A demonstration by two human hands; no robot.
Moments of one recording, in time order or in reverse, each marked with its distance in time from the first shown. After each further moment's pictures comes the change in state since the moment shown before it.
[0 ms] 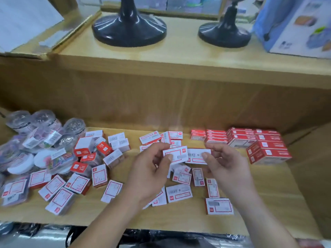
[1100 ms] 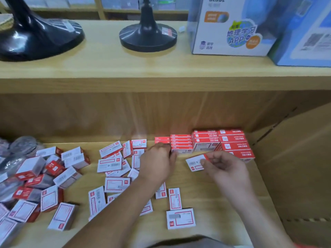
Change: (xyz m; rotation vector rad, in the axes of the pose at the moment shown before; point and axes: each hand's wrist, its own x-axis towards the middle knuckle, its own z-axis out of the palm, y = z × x) left_hand 0.080 -0.004 0.153 0.795 -0.070 0.211; right_hand 0.040 0.043 -0.106 -0.021 0.115 0.089
